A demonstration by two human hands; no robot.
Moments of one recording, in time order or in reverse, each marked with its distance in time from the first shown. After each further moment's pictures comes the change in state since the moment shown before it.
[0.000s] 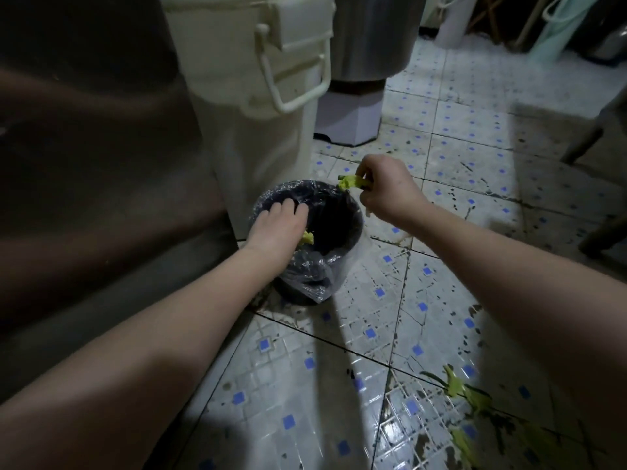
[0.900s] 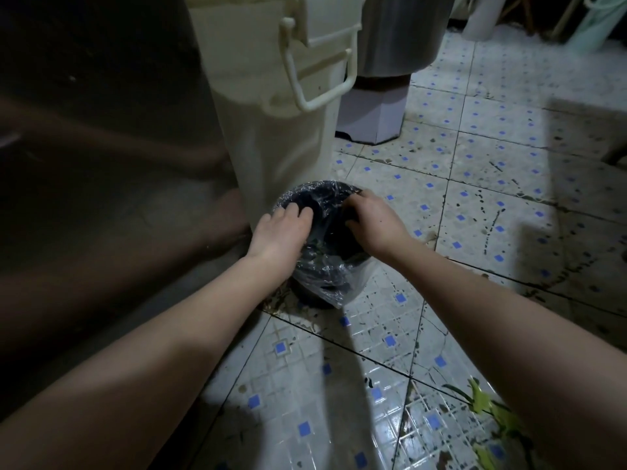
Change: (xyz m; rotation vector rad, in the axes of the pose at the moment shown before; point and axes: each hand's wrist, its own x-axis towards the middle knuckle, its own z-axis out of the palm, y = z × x) left_hand -0.004 -0.020 0.011 -0.020 0.001 -0.092; right_hand -0.007 -0.011 0.066 -0.066 -0.157 -0.047
